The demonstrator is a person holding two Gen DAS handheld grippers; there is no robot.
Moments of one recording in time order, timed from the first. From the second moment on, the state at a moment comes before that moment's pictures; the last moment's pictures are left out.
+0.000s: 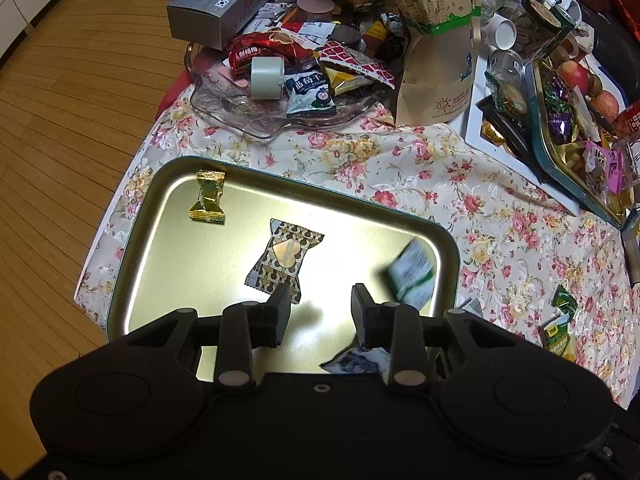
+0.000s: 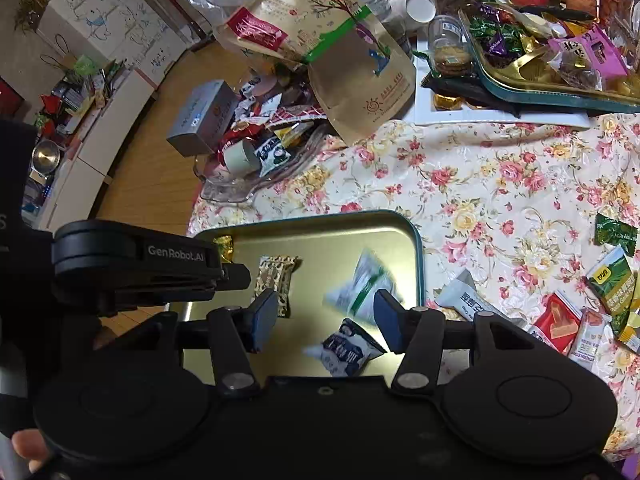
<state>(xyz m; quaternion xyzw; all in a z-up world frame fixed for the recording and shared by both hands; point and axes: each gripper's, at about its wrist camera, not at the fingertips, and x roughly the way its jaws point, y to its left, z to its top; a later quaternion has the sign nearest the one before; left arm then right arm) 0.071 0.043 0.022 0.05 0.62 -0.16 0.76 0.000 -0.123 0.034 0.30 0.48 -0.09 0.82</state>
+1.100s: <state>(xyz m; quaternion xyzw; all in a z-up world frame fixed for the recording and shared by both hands) 0.046 0.009 0.030 0.09 0.62 -0.21 0.75 -0.015 -0.156 0.024 0.29 0.50 -0.18 0.79</state>
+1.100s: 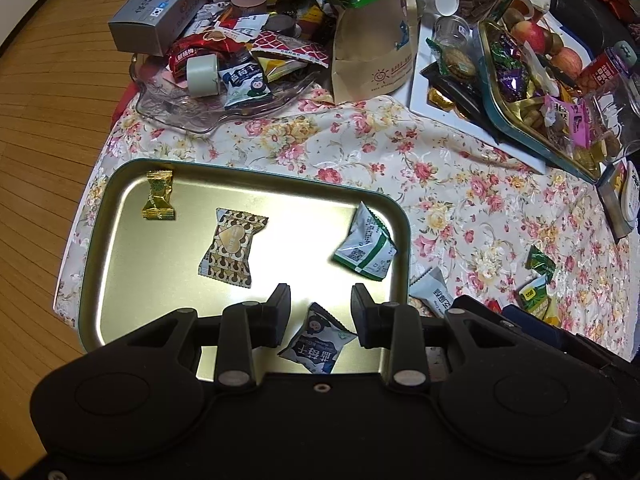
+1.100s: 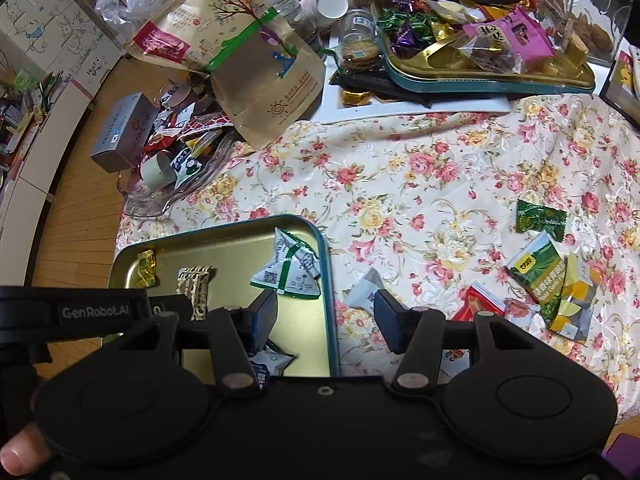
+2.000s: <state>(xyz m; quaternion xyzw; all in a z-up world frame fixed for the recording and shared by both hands) 0.000 -0.057 0.042 0.13 0.61 -0.27 0.73 -0.073 -0.216 0.025 0.30 0.49 -0.25 0.78</state>
